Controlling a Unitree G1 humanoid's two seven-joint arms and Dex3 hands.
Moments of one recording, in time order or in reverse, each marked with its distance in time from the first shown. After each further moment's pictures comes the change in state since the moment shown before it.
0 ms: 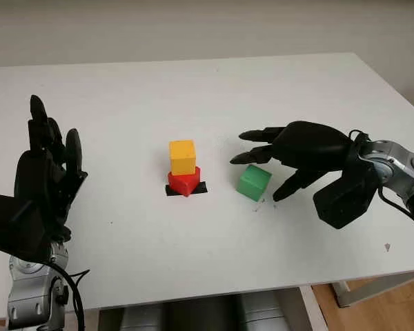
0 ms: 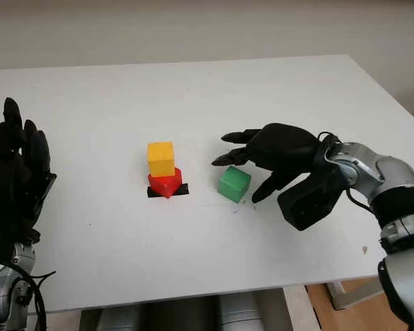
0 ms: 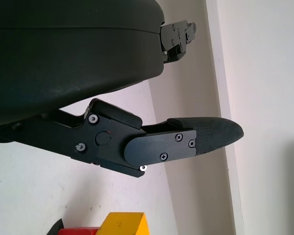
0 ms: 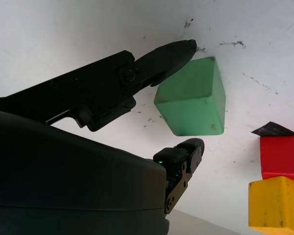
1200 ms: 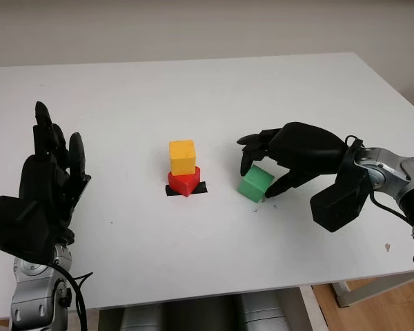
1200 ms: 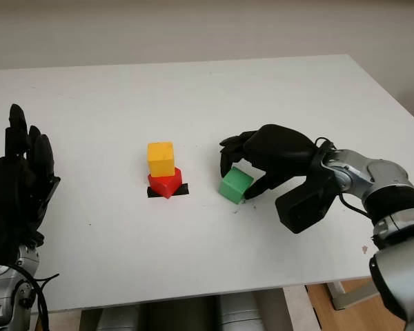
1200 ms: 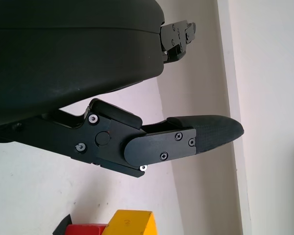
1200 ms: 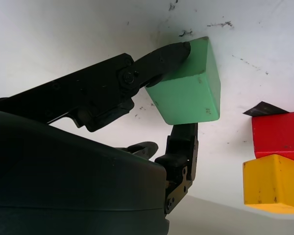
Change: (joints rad) left arm 0.010 -0.014 -0.010 -0.004 0.013 0.031 0.011; right arm -0.038 0.028 0.046 0.139 -0.008 -0.077 -0.167
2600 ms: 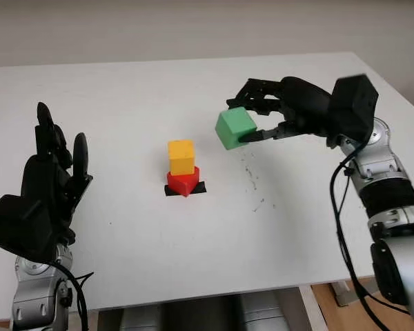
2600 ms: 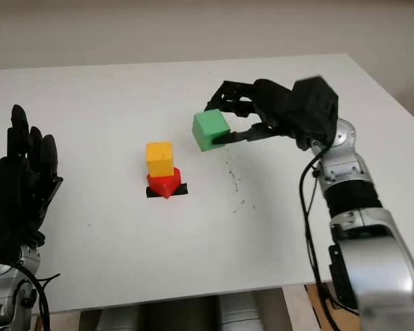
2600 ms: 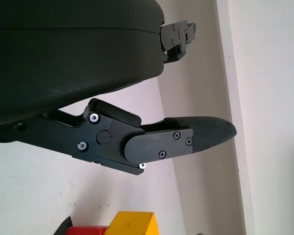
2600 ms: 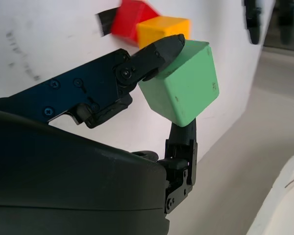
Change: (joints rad) left arm -0.002 0.000 -0.002 0.006 0.015 -0.010 0.009; right arm -0.024 0.324 -0.430 -0.278 0.879 0.959 0.741
